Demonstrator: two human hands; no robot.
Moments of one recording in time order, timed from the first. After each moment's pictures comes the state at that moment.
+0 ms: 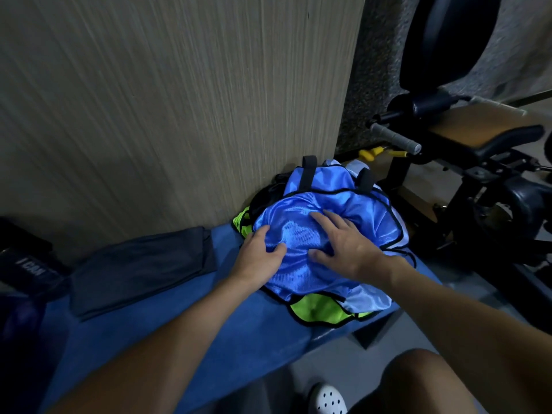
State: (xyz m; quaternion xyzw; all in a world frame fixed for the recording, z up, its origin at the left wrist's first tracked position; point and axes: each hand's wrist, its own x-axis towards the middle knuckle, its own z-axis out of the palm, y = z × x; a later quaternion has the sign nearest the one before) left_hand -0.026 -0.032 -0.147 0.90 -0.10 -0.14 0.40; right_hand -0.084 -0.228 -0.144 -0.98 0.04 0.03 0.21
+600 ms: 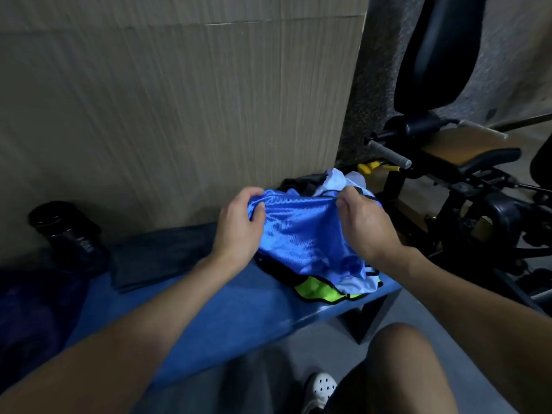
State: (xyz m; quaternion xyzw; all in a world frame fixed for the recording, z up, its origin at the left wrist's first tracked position) left_hand -0.076 0.017 -0.050 0.84 -0.20 0.16 0.48; right_hand -0.146 -0.201 -0.052 -0.94 0.03 -0.26 0.21
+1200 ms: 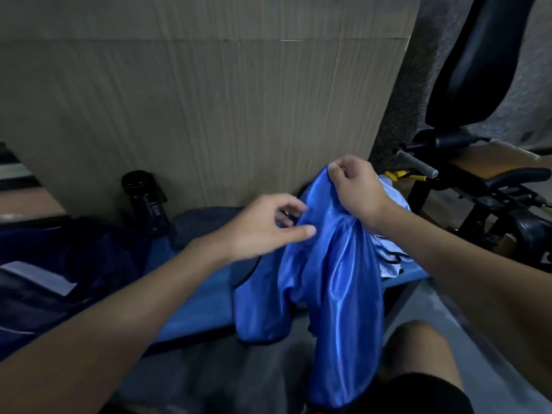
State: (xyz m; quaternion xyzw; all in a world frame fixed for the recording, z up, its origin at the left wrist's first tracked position) left_hand -0.172 0.113 0.007 0.83 -0.31 -0.09 0.45; right_hand -0.172 -0.085 0.026 -0.84 0.03 -0.24 0.49
